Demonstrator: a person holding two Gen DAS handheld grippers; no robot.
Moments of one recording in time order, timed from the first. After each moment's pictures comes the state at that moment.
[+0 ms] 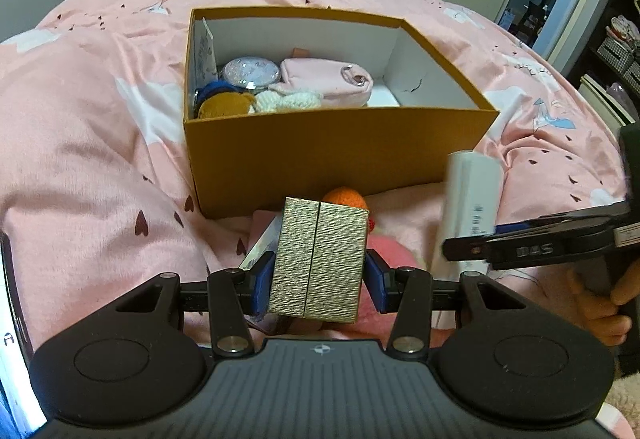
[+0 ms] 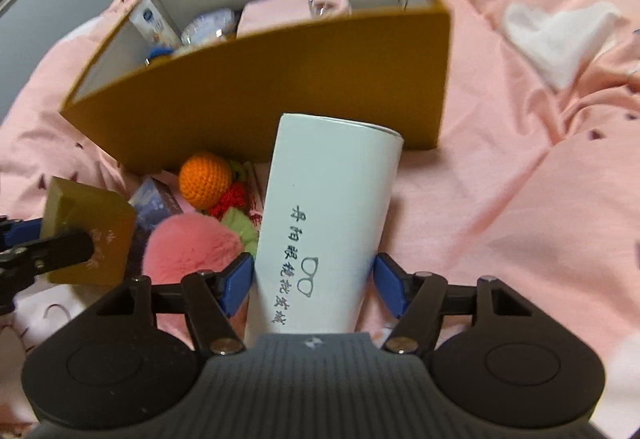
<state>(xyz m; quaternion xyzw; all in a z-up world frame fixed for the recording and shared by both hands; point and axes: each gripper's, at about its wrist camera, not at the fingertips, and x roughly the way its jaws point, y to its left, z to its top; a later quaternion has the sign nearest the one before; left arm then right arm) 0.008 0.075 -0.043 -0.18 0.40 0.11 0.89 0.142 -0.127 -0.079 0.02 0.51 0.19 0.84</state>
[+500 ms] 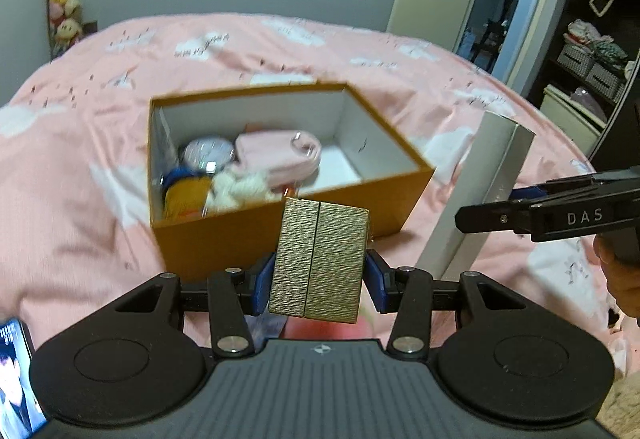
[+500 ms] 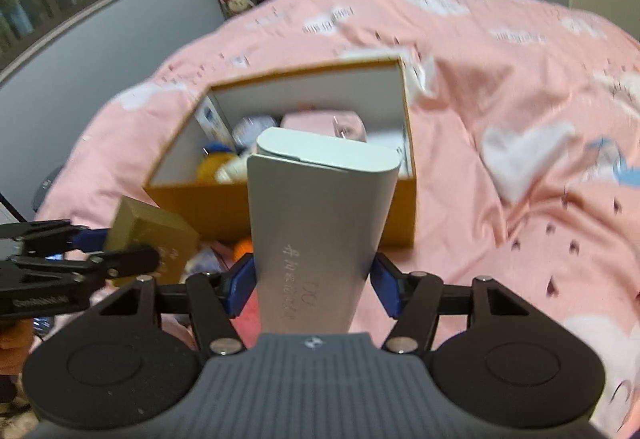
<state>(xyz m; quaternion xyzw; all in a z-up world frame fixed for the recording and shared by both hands) 0.019 0.055 0.017 -0.14 0.34 0.07 0.93 0.115 -0.158 0.023 0.02 0.40 0.23 0.89</state>
